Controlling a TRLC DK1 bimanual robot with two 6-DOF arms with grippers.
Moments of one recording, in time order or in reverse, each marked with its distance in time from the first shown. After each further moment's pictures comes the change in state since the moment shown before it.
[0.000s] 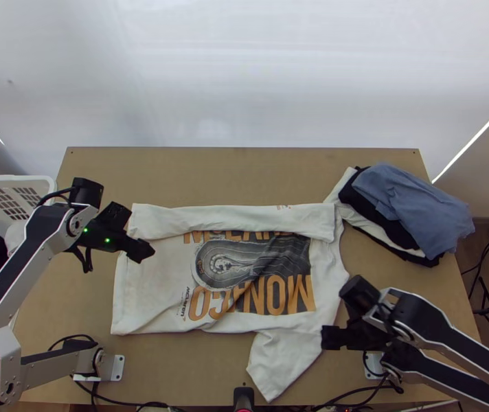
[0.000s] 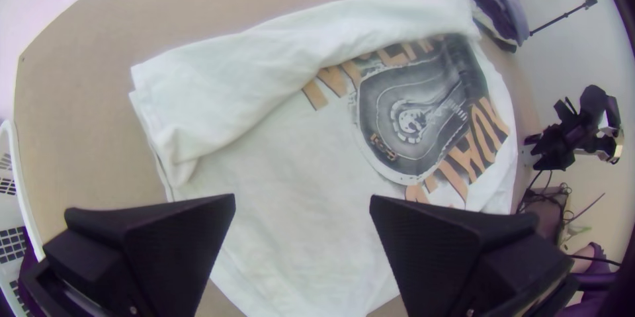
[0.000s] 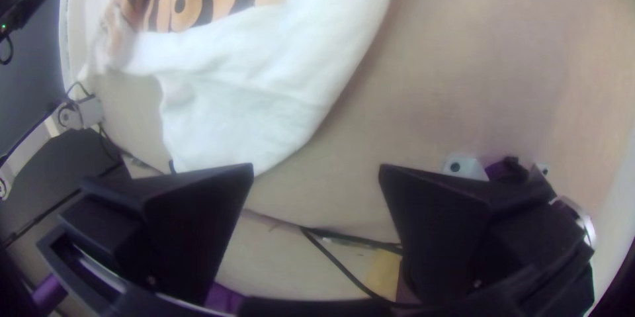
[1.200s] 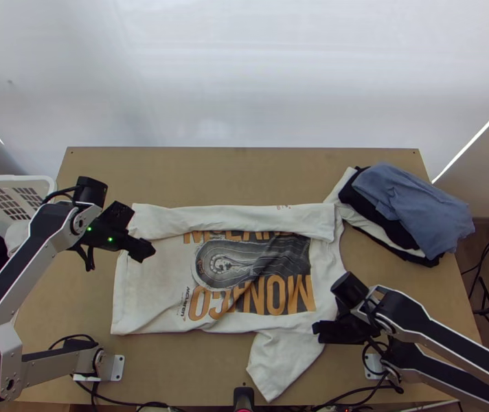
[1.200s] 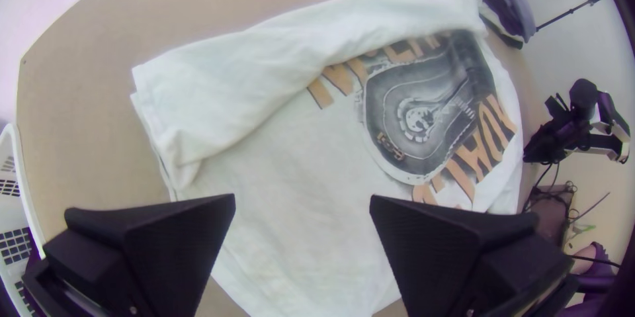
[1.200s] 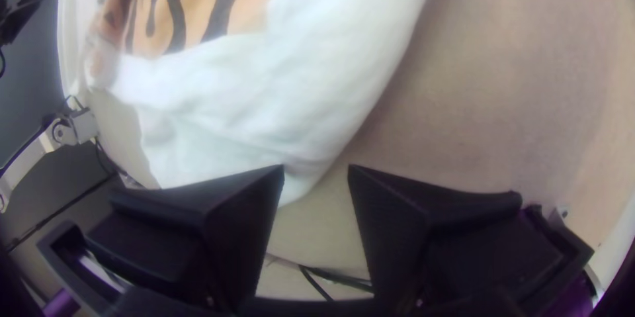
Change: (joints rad) left arm -0.020 0.020 0.009 0.006 -0.033 -0.007; right arm -0.061 0.108 -0.121 0.229 -0.020 -0.047
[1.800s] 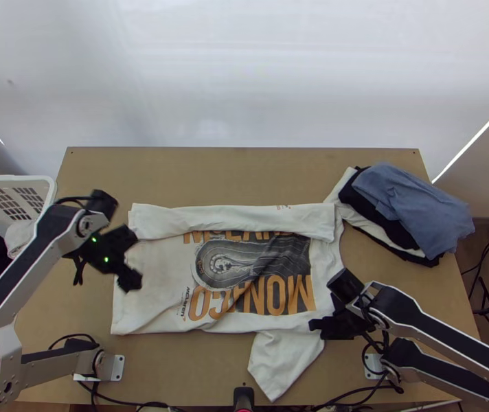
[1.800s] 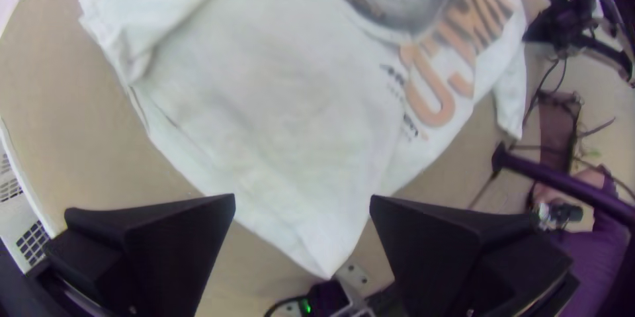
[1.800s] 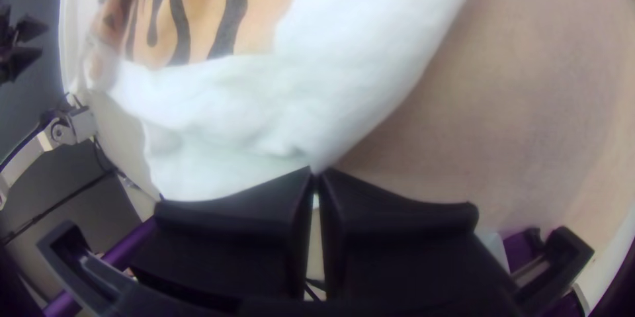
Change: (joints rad) left arm -0.063 -0.002 0.005 -0.348 -0.133 0.167; right arm -0.020 0.068 0.001 0.067 0.000 -0.053
